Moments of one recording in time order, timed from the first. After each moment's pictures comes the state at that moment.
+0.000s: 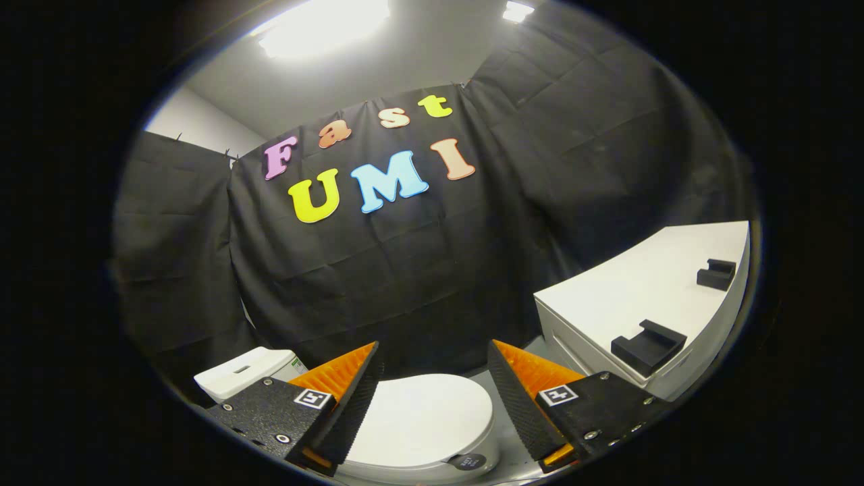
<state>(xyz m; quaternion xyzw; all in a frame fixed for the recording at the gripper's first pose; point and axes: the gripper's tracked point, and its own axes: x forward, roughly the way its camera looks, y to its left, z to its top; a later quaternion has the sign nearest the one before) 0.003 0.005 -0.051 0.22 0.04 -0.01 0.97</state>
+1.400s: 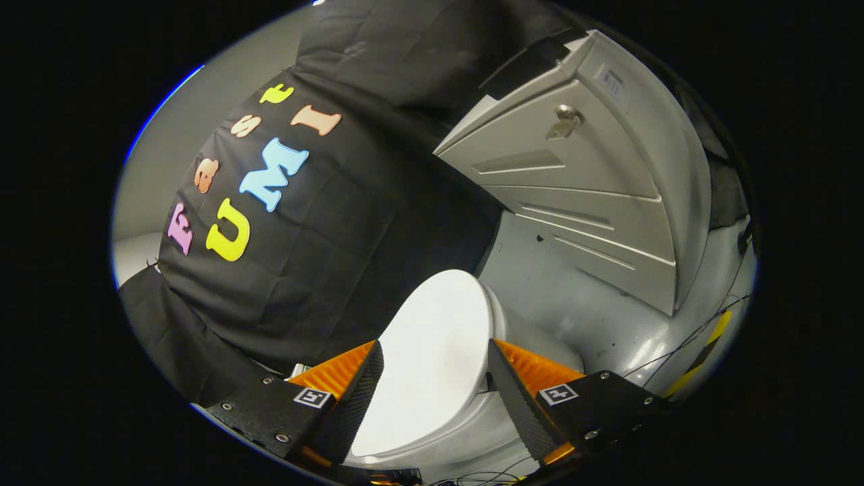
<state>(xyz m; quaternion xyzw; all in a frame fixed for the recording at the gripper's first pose) -0.036 0.040 -0.205 0.50 0.20 -0.10 0.84</state>
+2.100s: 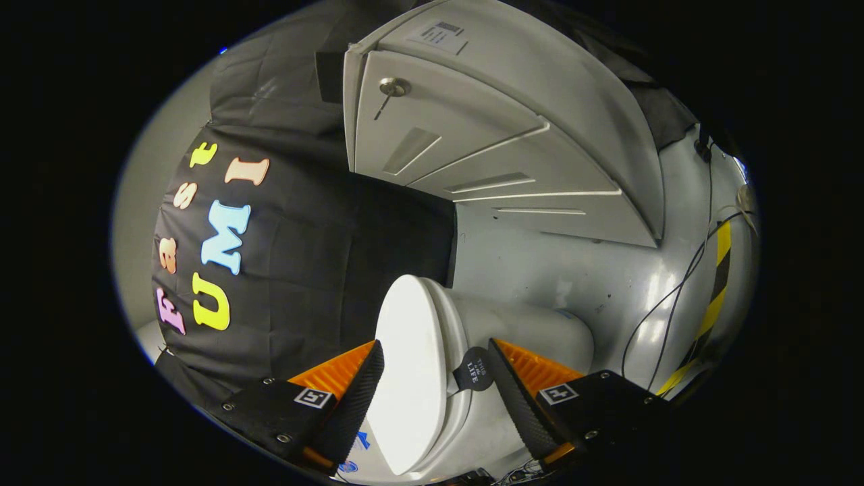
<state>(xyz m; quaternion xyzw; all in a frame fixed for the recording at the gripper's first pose) -0.057 0.025 -0.240 0.60 0.19 -0.17 0.75</state>
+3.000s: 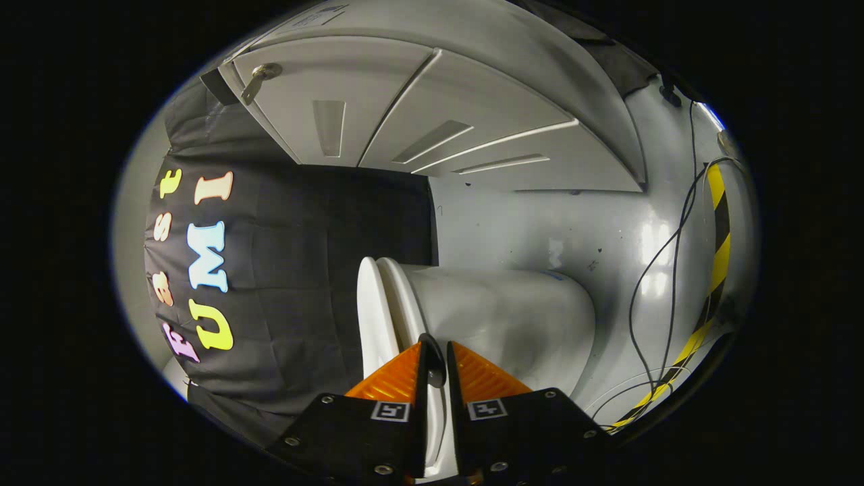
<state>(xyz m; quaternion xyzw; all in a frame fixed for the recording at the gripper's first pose) -0.045 0.048 -0.288 0.68 0.22 -0.17 0.68</state>
